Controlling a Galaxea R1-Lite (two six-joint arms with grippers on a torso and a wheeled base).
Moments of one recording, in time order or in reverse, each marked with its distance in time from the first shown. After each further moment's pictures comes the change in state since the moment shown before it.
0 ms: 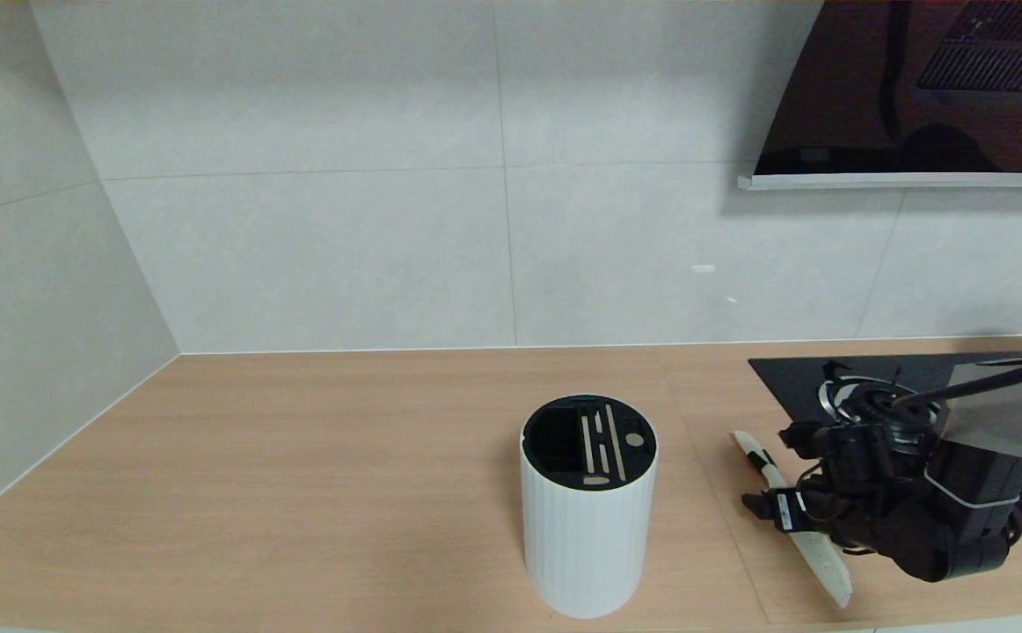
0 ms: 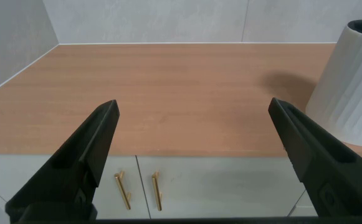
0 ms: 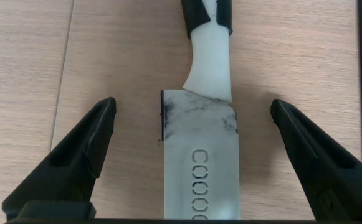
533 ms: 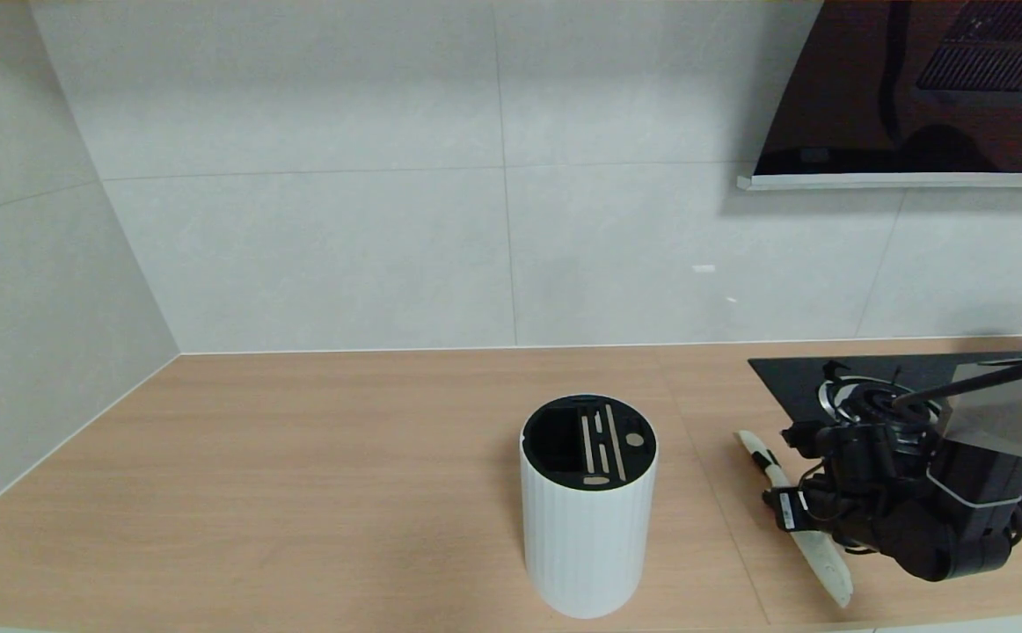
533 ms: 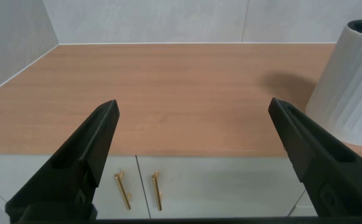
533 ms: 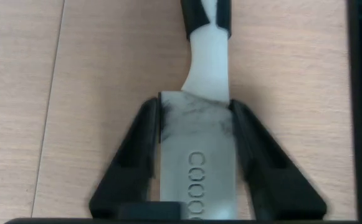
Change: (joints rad) left arm 0.000 0.000 0.000 0.000 0.000 0.000; right arm -0.004 0.001 0.001 -0.001 -0.003 0.000
